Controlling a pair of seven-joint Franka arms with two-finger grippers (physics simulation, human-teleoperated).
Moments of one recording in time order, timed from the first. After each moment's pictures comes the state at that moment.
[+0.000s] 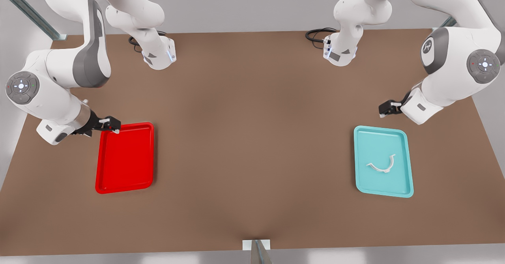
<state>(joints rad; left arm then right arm) -0.09 0.18 0.01 -1.36 -0.02 1.45 -0.04 0.02 0.20 0.04 -1.43 -0.03 1.59 -0.05</state>
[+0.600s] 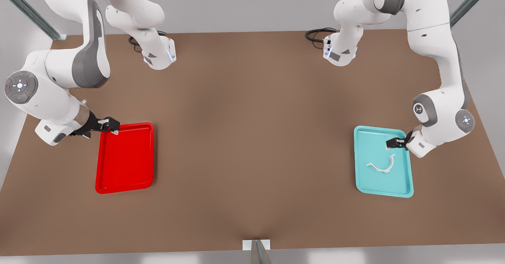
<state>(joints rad) -0.03 0.39 0.24 -1.84 -0.22 2.17 0.39 0.02 0.20 0.04 -1.43 -0.03 1.60 -0.06</state>
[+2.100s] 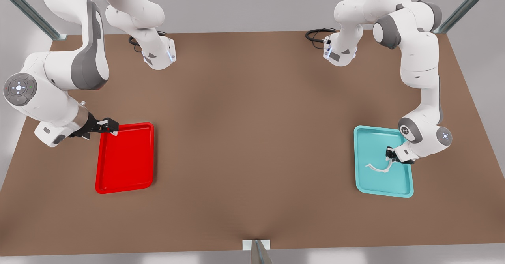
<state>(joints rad) 0.03 0.69 0.24 -1.82 -0.40 2.44 1.00 0.01 0.21 0.04 -1.43 -0.03 1.60 -0.08</state>
